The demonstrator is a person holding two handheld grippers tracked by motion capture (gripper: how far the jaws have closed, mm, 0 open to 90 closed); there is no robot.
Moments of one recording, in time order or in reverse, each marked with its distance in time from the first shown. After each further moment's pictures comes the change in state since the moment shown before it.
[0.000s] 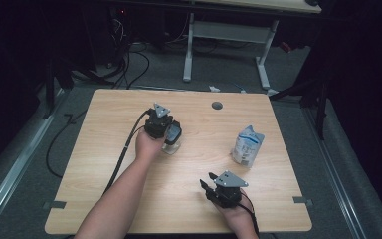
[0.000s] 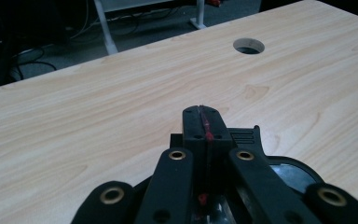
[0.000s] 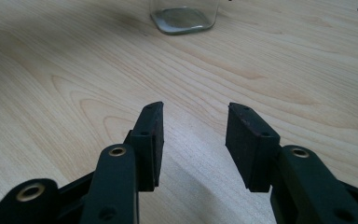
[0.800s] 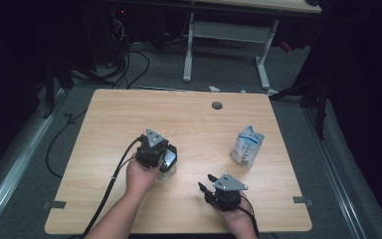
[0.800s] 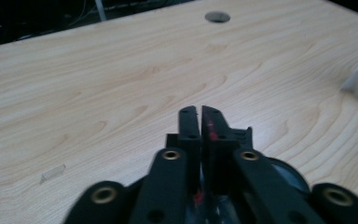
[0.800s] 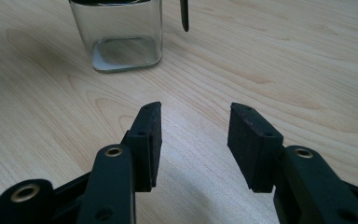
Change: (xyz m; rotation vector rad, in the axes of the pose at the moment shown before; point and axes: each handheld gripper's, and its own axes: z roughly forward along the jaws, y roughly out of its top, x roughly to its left) left arm -0.037 -0.038 -0.091 -0.022 -0.003 -0.030; right arm 0.007 0.000 -0.006 -0.011 0.015 -0.021
